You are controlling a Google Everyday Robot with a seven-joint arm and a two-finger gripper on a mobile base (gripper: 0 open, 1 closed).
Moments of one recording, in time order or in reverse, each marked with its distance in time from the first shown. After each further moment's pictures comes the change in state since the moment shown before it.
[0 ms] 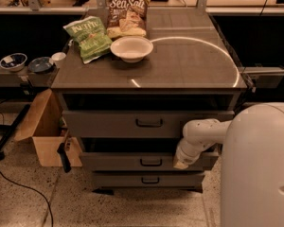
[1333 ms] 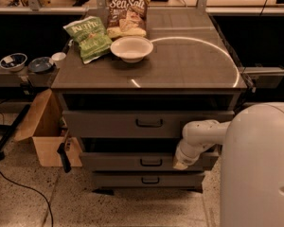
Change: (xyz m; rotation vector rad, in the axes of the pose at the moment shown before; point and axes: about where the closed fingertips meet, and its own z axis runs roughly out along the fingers) arm 0.000 0.003 0.001 0.005 -0.001 0.004
